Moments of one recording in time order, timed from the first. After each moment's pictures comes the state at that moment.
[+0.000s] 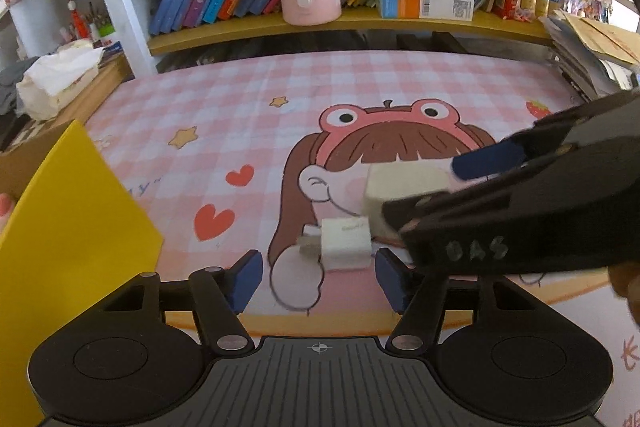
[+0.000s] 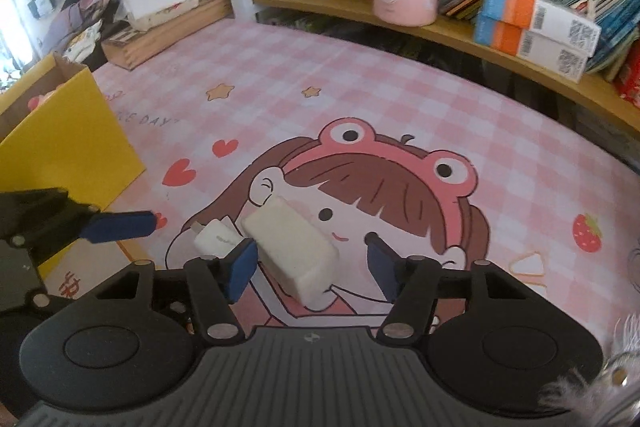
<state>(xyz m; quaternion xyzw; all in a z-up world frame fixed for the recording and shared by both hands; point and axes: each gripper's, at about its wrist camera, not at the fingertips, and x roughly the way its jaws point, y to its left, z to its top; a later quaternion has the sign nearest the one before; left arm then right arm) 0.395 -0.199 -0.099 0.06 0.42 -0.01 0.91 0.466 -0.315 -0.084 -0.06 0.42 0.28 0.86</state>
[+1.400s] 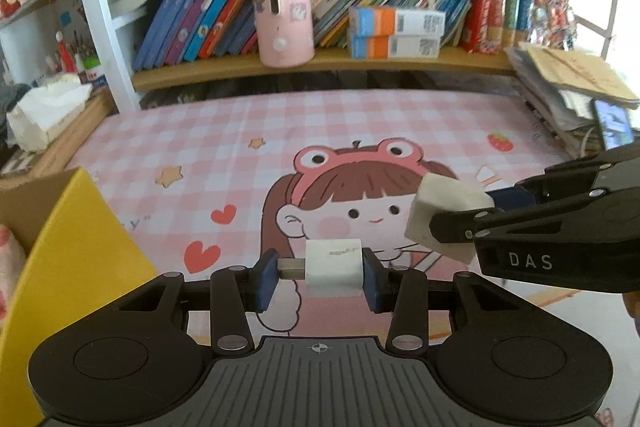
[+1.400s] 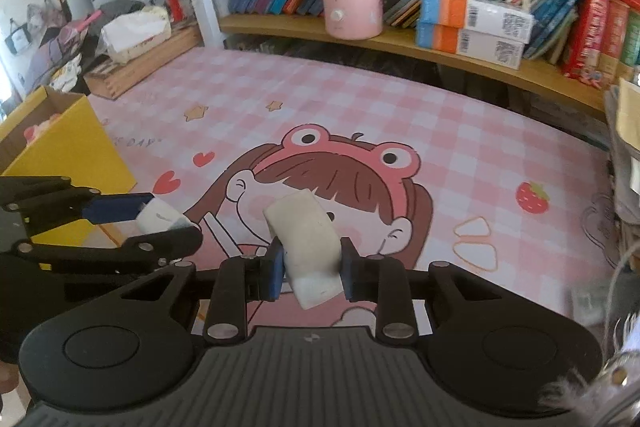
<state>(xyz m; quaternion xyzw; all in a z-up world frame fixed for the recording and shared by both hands) 0.374 -0.200 -0.065 0.05 0.38 -0.06 0.92 0.428 -0.357 -0.060 -0.03 0.39 0.22 0.89</state>
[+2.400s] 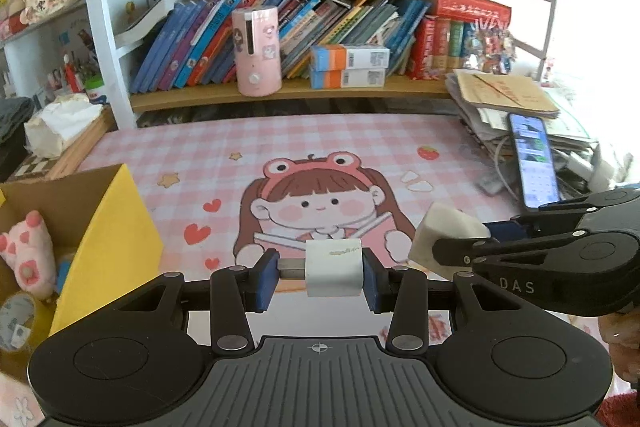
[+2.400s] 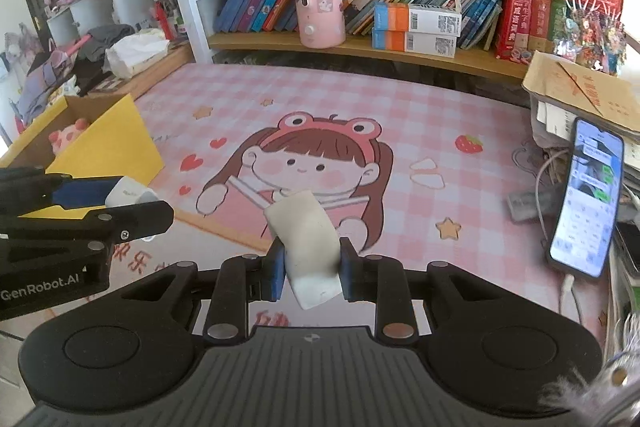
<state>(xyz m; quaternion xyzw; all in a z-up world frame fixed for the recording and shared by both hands) 0.279 -0.203 -0.017 0.04 0.35 -0.10 0.93 0.314 -0.379 -0.024 0.00 0.39 0.17 0.91</state>
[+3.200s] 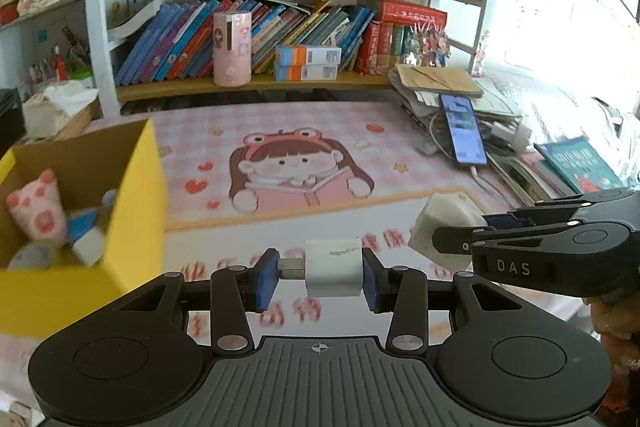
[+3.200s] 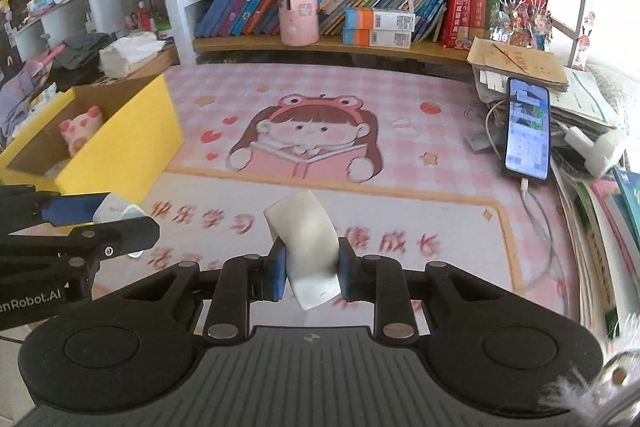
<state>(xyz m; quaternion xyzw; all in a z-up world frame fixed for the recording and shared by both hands) 0.168 -0.131 -0.010 0.02 0.33 -0.19 0.92 0.176 -0.315 -0.005 0.01 0.37 0.07 0.93</state>
